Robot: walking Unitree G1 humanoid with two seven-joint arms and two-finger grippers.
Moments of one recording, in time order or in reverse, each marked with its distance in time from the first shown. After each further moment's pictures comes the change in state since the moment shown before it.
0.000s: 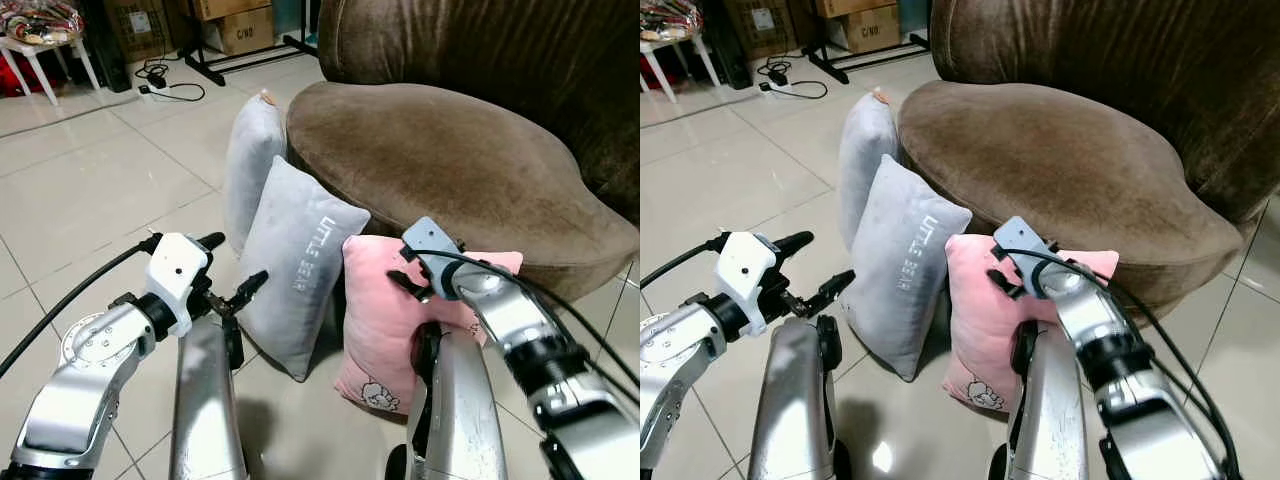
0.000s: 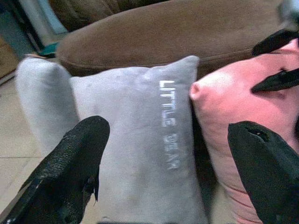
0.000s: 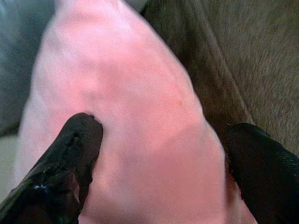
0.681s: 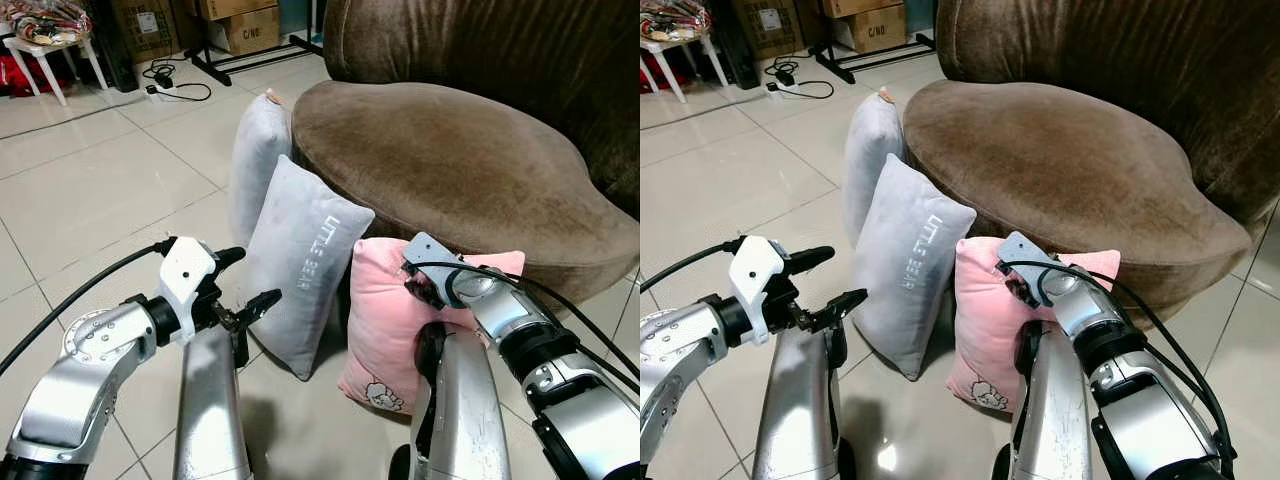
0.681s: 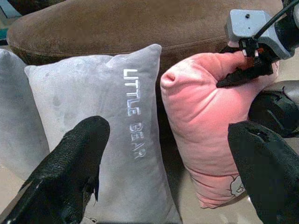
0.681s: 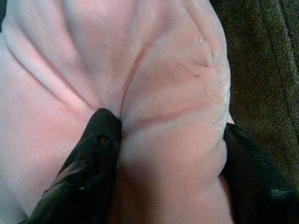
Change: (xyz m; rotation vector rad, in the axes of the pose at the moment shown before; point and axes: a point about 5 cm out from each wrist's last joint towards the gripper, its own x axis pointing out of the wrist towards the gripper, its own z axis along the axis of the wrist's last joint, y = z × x) left arm 0.001 -0.005 0.000 -0.043 0.037 -0.157; right arm 0.010 -0.001 -0.019 -0.096 0.134 -0.006
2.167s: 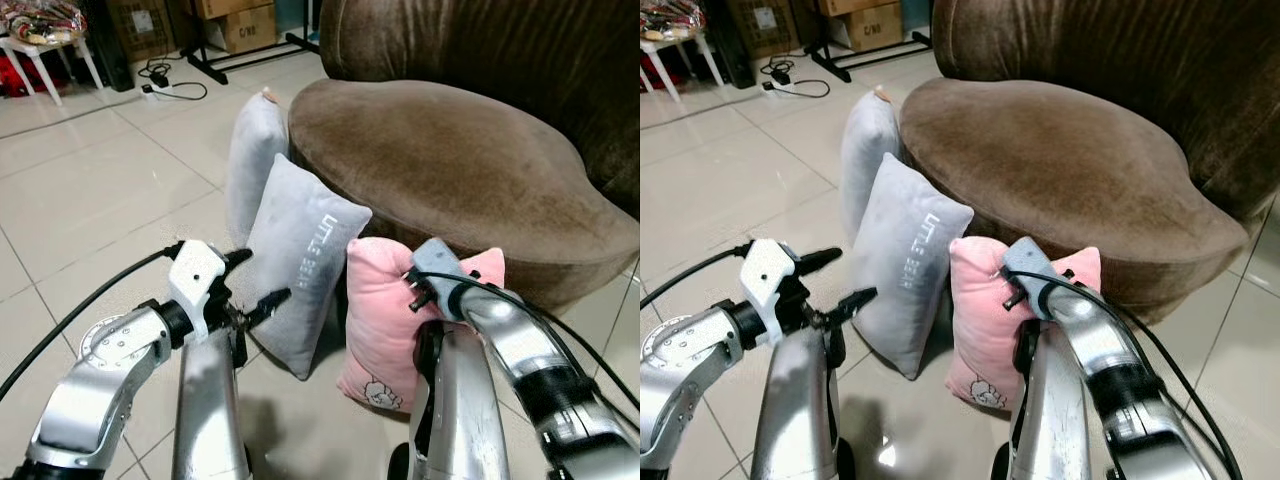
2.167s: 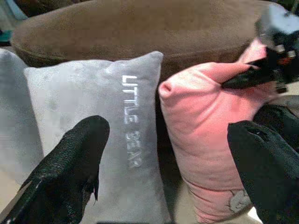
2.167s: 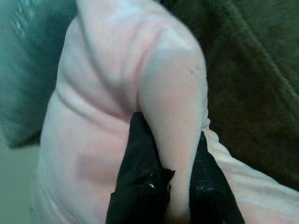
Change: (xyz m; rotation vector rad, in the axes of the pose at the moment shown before) left arm 0.009 -0.008 -0.002 -0.039 -0.050 0.068; right arm -0.020 0.017 -0.009 0.228 -0.285 0.029
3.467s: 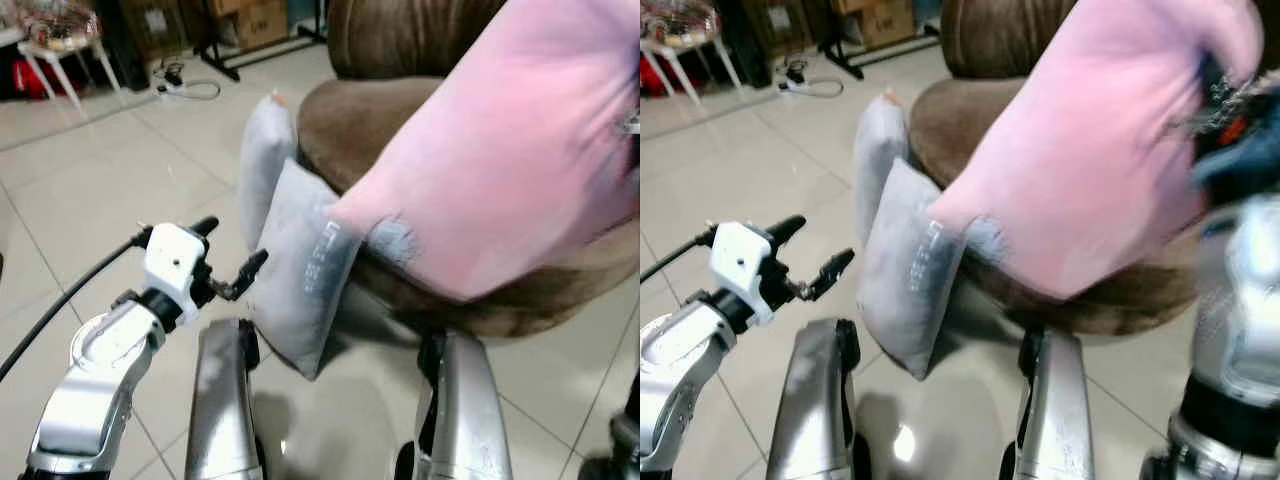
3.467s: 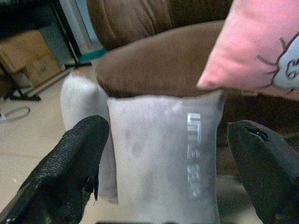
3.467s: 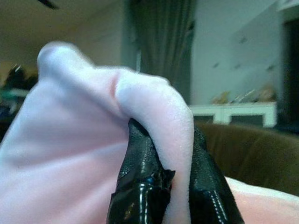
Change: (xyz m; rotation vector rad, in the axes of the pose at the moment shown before) left arm -0.005 0.013 0.017 0.075 -0.108 0.244; right arm -0.187 -0.106 0.145 0.245 -0.993 -0.711
